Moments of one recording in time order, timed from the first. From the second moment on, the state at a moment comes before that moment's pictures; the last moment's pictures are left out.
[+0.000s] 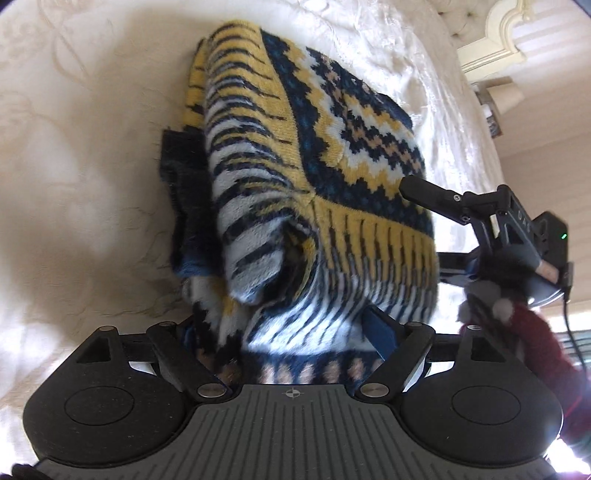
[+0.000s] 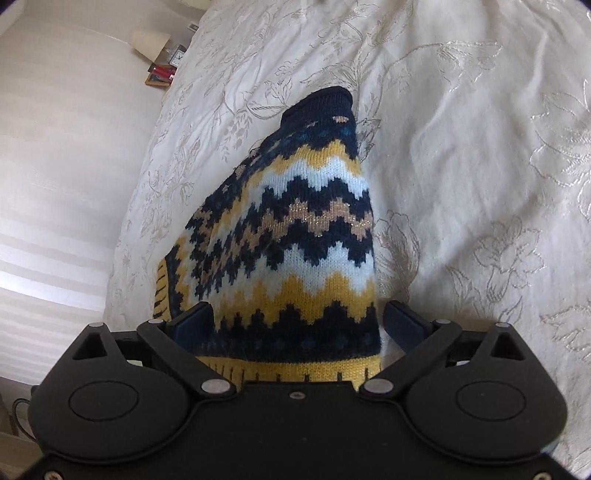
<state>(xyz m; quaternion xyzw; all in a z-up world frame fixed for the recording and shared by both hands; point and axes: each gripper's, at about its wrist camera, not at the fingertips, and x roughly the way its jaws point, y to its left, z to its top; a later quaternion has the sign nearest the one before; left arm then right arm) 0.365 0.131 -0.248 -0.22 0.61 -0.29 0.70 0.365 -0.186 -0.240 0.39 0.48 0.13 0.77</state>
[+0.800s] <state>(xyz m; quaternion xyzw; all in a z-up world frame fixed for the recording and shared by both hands) 0.219 0.080 -0.221 -0.16 0.65 -0.43 0.60 0.181 -0.208 -0.181 0.39 0.50 0.09 0.77</state>
